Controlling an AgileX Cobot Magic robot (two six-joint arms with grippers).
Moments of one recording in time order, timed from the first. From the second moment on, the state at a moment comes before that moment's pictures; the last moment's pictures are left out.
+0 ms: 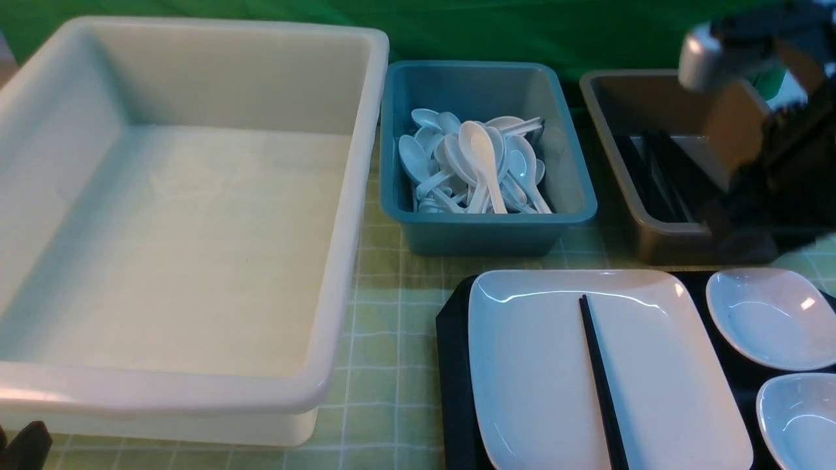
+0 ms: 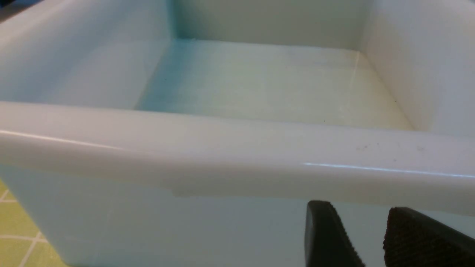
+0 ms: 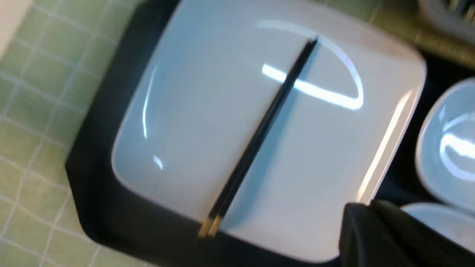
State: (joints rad) right arm 0.40 1.36 -1.27 0.07 1.20 0.02; left arm 0.03 0.00 0.01 -0.08 0.24 0.05
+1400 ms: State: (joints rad) right arm 0.53 1.60 -0.93 0.15 0.88 0.13; left arm 0.03 0.00 0.01 -0.08 0.24 0.05
